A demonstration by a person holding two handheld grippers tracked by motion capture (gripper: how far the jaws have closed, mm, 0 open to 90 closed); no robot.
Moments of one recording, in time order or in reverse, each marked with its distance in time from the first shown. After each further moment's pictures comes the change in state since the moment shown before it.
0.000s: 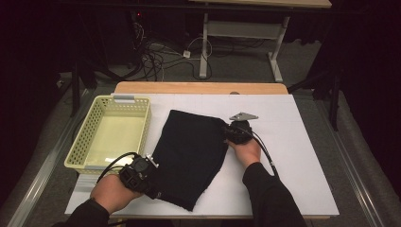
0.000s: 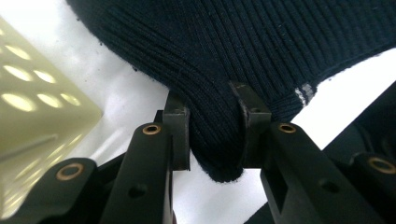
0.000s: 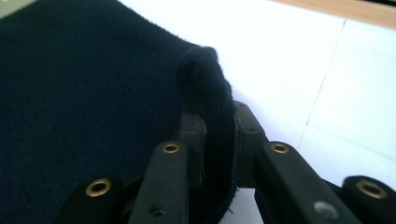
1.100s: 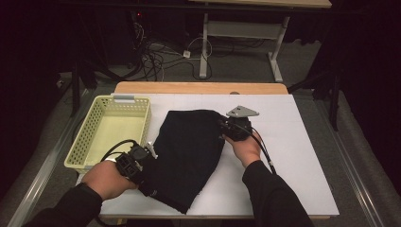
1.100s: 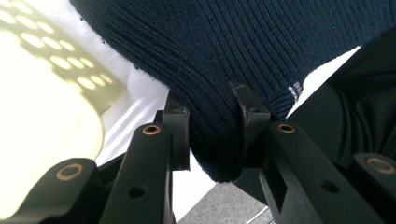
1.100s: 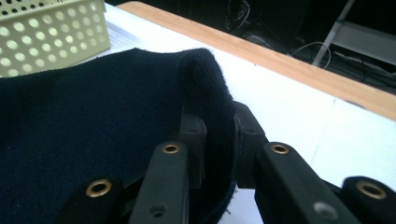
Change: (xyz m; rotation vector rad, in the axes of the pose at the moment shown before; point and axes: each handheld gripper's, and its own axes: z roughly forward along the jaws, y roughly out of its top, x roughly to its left) left arm 0.003 0.015 -0.050 0.133 -0.012 0.017; right arm 0.030 0.039 -0.041 -0.126 0.017 -0.110
